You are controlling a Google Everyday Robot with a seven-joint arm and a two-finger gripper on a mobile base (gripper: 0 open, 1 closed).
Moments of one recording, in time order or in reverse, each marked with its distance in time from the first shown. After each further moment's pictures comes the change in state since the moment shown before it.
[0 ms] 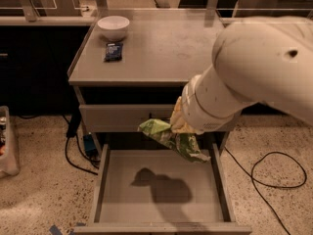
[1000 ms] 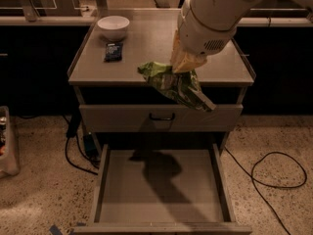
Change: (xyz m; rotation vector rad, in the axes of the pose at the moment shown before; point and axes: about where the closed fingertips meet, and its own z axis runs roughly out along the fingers) arm -0.012 -0.110 -0.072 0.039 0.078 -0.116
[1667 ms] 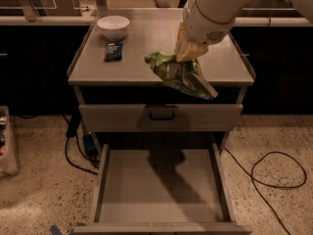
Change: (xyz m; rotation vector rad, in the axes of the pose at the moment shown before) arm 0.026 -0.042 0.025 0.037 -0.009 -0.005
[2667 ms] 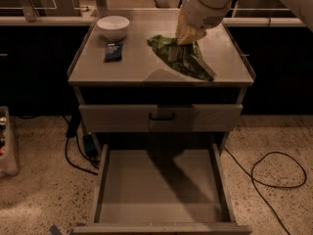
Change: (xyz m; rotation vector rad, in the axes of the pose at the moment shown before) arm 0.018 -0.049 0.006 0.078 0.050 -0.010
